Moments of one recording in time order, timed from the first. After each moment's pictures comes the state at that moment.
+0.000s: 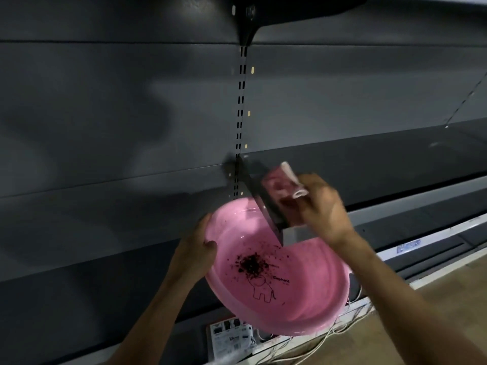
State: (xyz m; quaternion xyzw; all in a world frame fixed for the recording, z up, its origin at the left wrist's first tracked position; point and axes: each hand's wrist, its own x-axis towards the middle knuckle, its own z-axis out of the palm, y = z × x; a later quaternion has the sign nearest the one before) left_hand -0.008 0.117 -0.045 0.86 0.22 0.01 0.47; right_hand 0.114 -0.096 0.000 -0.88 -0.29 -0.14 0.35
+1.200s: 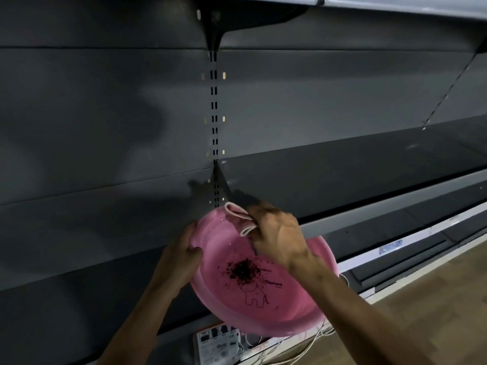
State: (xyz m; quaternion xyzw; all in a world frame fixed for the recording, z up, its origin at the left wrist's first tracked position) left_hand 0.015 0.098 -0.051 0.83 0.24 -0.01 0.50; right_hand 0.106 -0.081 -0.031 -0.92 -0.33 -0.11 0.17
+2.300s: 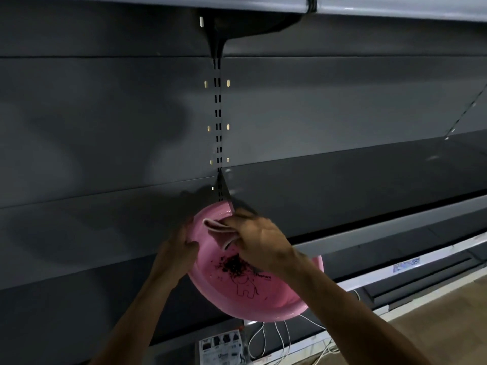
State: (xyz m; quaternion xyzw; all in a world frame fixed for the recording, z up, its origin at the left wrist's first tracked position) left_hand 0.053 0.115 -0.067 0.83 0.26 0.01 0.49; right_hand 0.136 -0.058 -0.032 -0.87 -0.44 0.03 0.23
